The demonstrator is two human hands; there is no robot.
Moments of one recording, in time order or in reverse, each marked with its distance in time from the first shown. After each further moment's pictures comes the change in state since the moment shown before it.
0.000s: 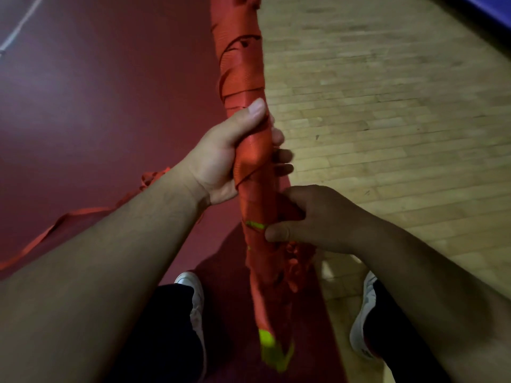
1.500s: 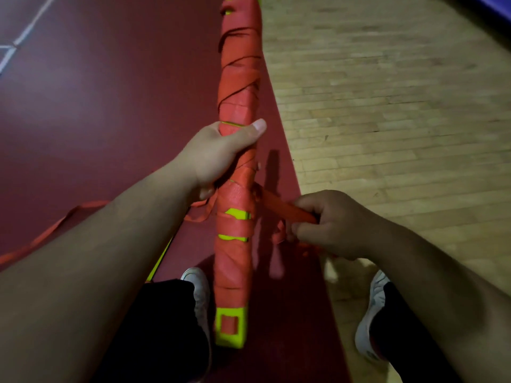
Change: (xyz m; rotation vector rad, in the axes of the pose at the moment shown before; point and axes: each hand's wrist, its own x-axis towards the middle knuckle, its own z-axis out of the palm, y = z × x) left_hand -0.017 0.009 -0.029 0.436 0.470 -0.029; right_hand 0.001 0.011 0.009 -0.030 -0.046 -0.013
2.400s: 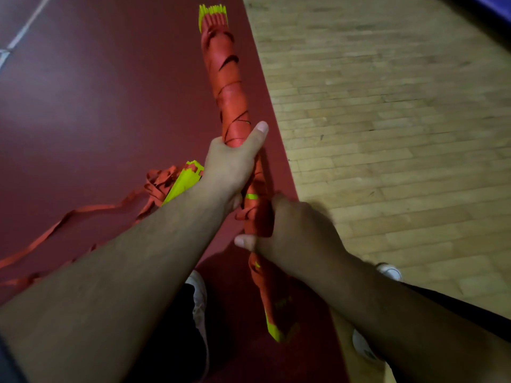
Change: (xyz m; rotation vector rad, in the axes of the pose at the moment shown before) left_hand 0.021 -0.026 0.042 -0.141 0.330 -0.033; right_hand 0.004 -0.029 0.049 -0.388 0.278 0.176
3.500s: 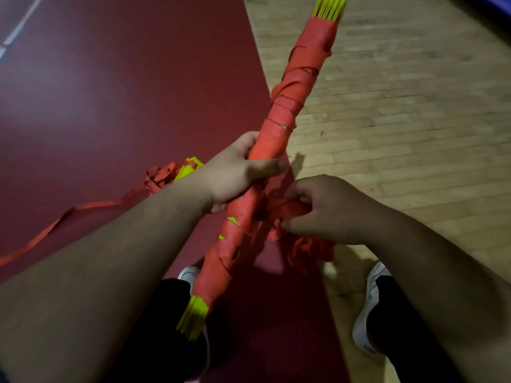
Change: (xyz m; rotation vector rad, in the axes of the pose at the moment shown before) left_hand -0.009 0.001 -0.018 0.220 -0.538 0.045; right_hand 0.020 0.039 -0.046 0.262 -0.239 -0.091
